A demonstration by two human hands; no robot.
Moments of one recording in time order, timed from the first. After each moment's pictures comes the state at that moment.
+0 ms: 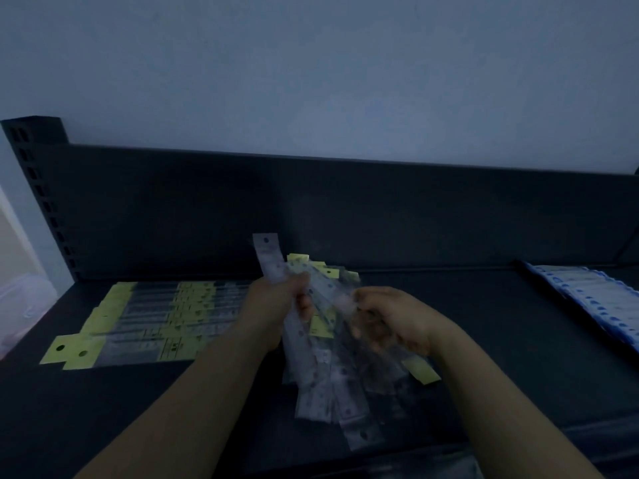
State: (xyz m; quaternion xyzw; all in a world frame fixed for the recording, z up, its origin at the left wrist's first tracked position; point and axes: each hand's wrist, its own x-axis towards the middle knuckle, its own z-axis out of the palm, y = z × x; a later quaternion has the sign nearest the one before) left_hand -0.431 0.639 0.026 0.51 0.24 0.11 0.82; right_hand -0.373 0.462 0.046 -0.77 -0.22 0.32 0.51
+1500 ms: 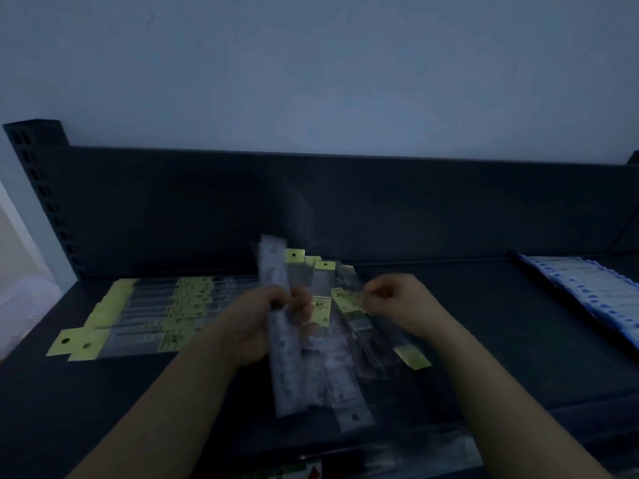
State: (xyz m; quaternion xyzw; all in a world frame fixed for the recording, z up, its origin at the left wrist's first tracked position) left_hand -0.474 0.638 0.037 0.46 0.18 -0.05 0.87; right_hand -0.362 0.445 0.033 -0.87 -0.20 0.10 0.45
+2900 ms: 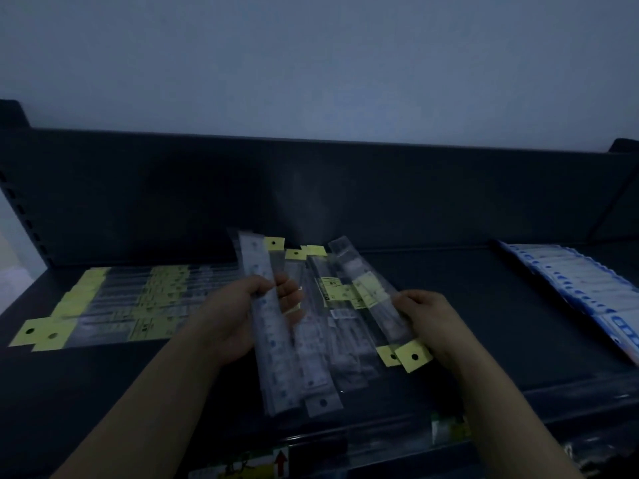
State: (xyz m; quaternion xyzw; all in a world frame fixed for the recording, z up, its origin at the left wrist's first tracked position) left_hand -0.475 0.619 0.033 0.45 0.19 0.00 0.87; right_hand -0.371 0.381 0.012 -0.82 -0.05 0.13 0.56
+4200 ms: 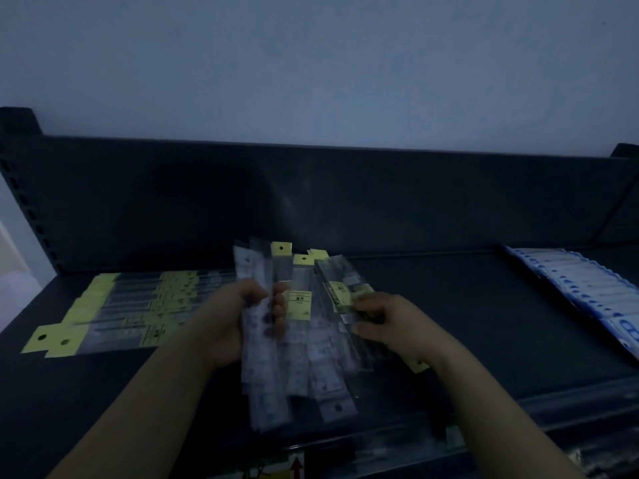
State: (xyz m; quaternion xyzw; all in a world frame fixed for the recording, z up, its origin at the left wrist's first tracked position) left_hand -0.477 0.644 0.029 0.39 0.19 -0.08 0.90; right_hand -0.377 0.417 0.015 -0.89 -0.31 0.13 0.32
